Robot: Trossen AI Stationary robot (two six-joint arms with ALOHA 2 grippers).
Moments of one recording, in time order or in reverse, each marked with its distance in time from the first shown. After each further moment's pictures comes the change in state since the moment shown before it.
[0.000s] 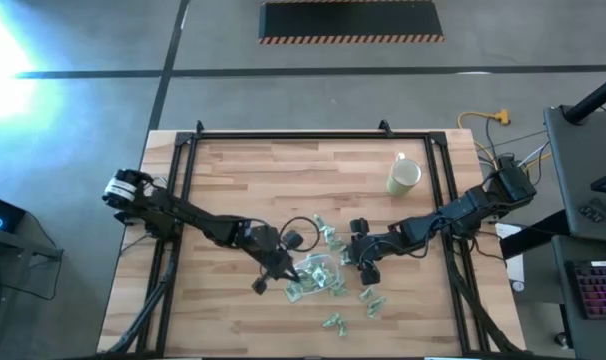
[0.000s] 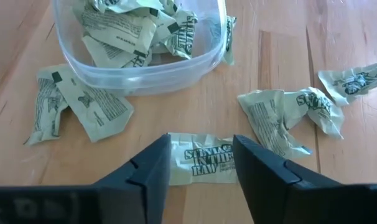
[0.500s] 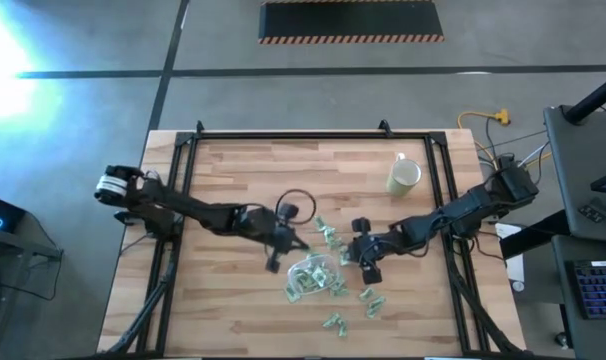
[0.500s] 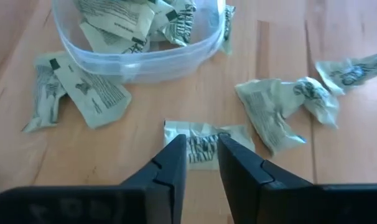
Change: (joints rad) left arm 0.096 -0.080 -0.009 -0.021 -0.273 -0.016; right arm 0.000 -0.022 0.006 -0.062 0.002 -0.004
